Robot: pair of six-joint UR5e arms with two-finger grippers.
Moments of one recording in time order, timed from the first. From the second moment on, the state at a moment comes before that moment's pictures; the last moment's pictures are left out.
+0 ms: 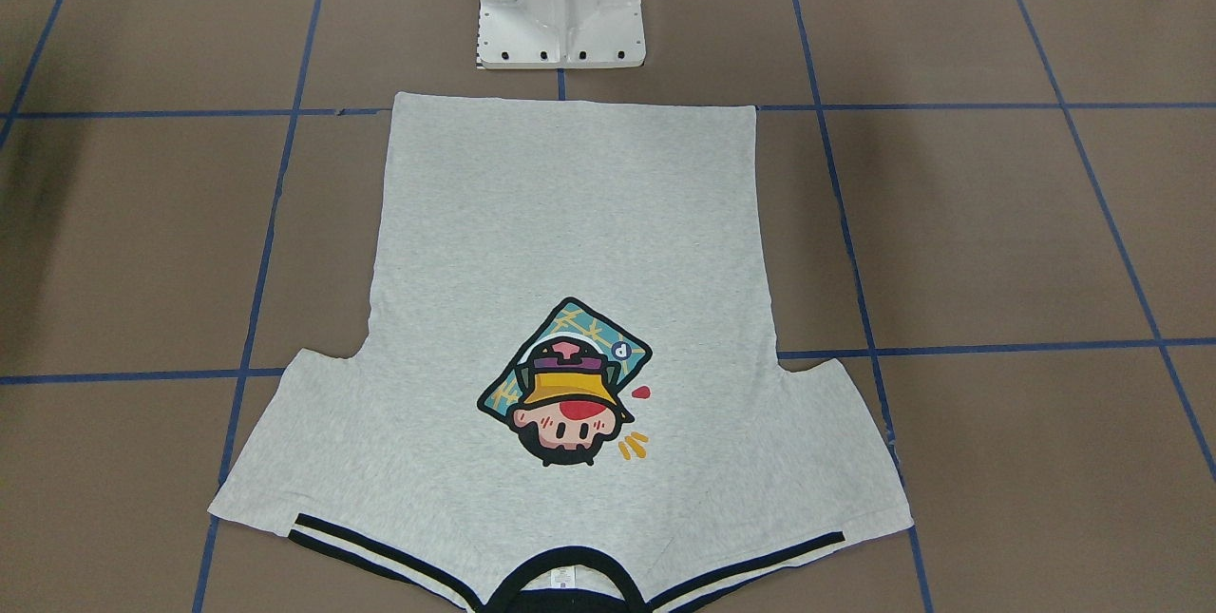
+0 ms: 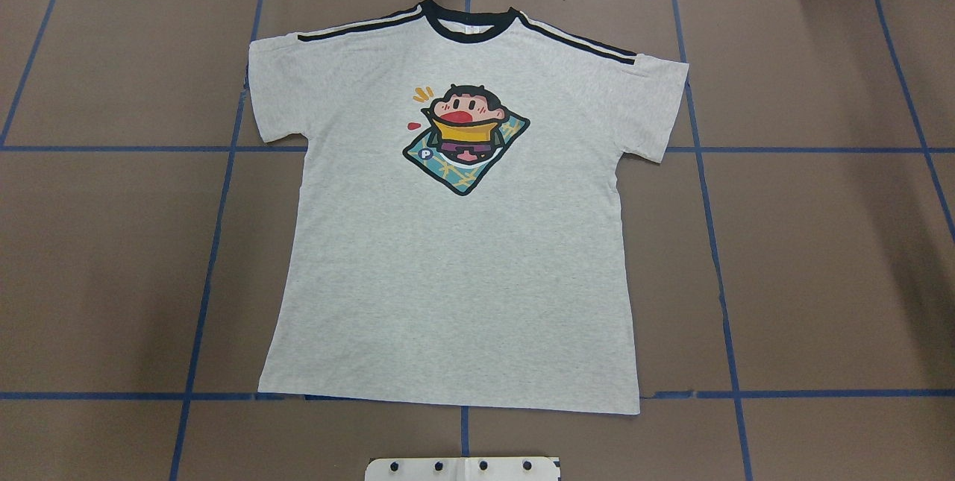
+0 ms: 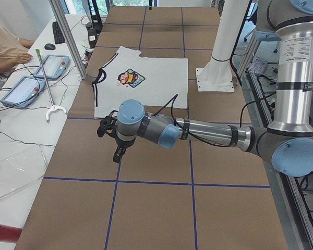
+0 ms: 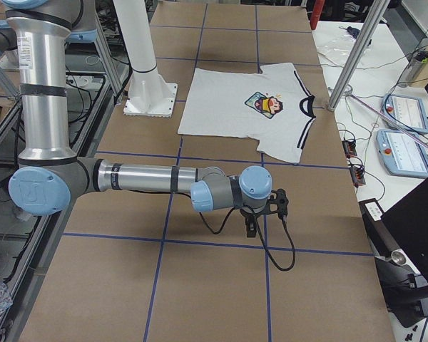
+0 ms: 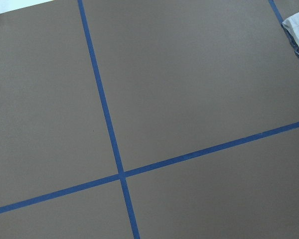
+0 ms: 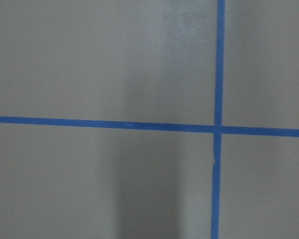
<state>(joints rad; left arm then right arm) -1.55 -1.55 -1.72 -1.86 -2.39 -0.03 1.48 -1.56 1.55 -1.33 2.47 0.19</state>
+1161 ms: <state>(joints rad) -1.55 -1.56 -1.72 -1.90 -2.39 -0.04 1.16 -1.10 1.24 -0.89 2.19 0.88</state>
